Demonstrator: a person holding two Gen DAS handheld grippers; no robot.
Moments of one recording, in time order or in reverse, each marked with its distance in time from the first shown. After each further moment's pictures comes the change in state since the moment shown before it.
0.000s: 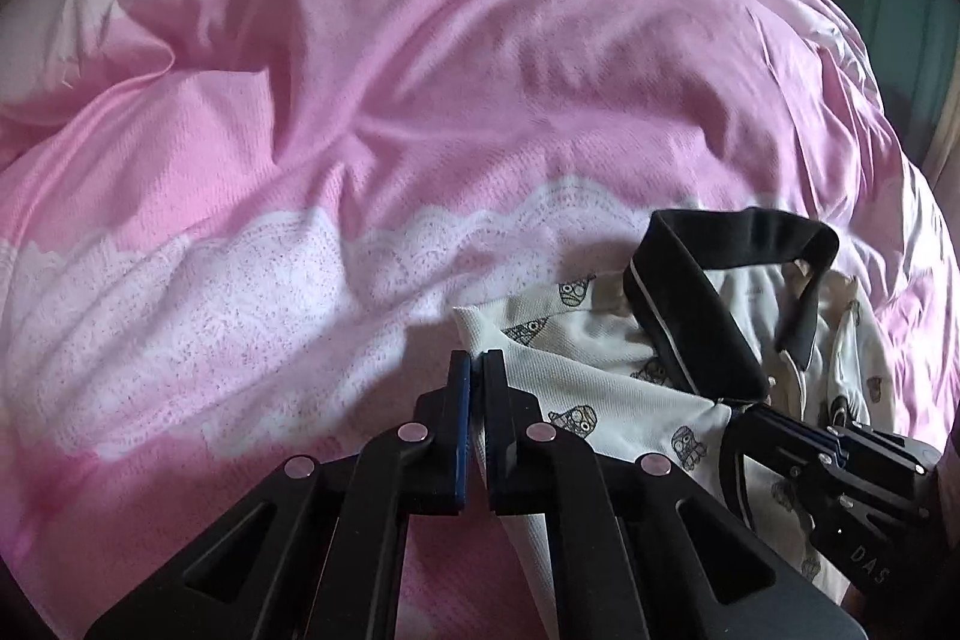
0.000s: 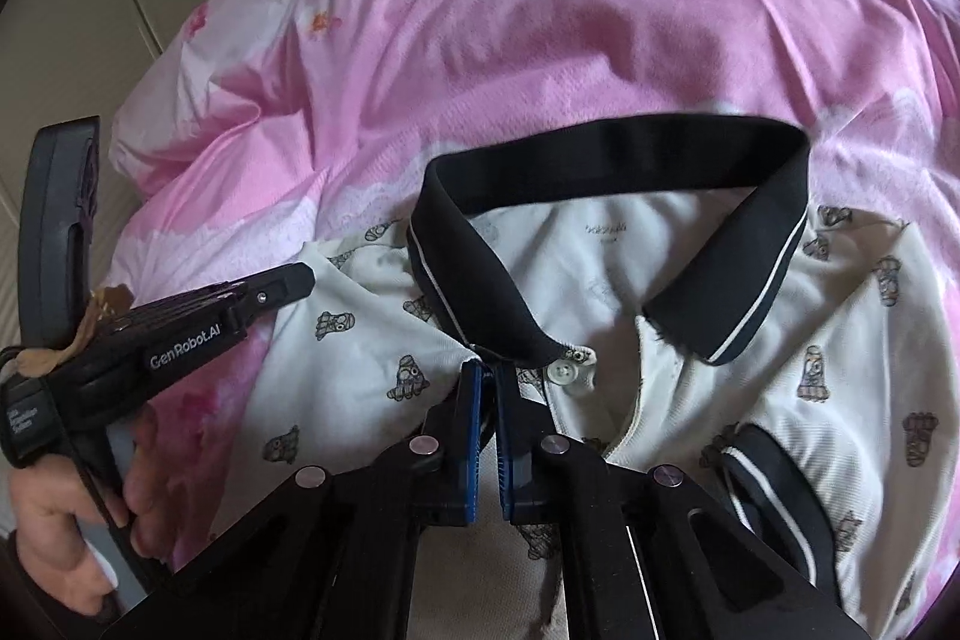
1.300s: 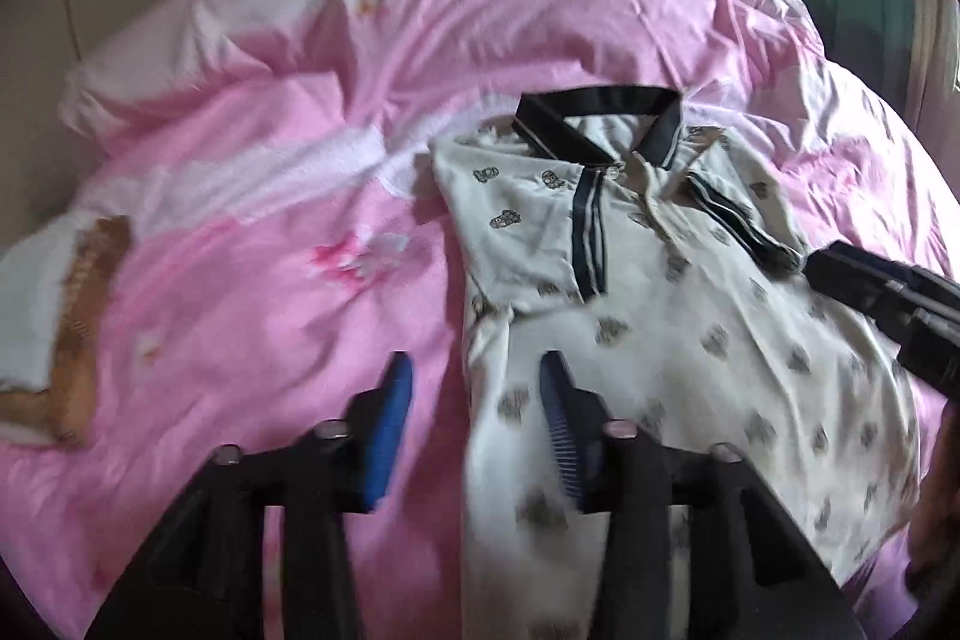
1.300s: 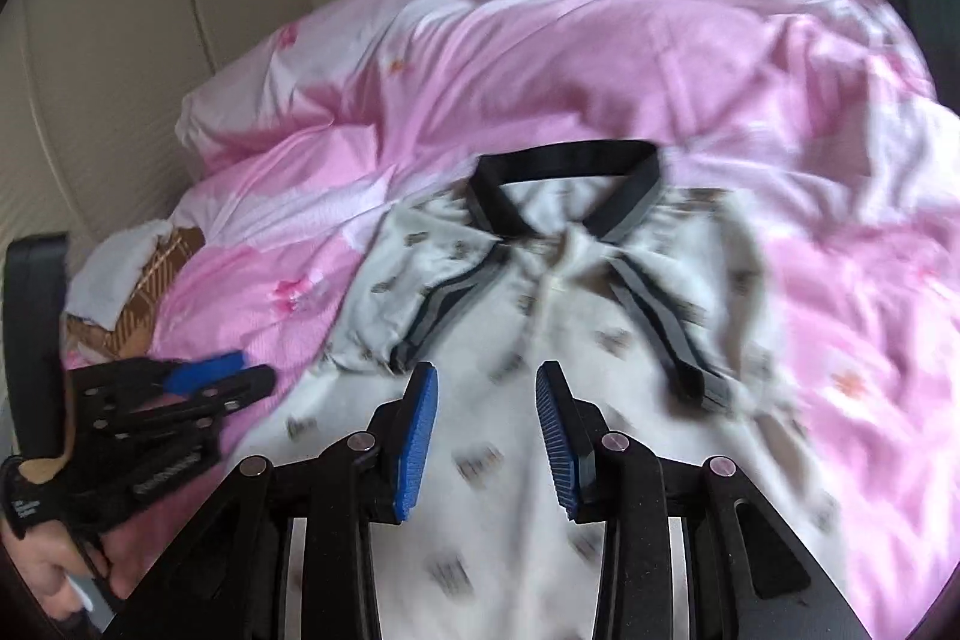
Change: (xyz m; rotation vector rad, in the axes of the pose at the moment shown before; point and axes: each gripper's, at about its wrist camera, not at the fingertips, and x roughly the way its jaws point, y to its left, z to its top) left arm -0.168 -0.067 -0.162 0.096 -0.076 0.146; right arm -0.164 0.009 -0.112 -0.097 -0.167 -0.059
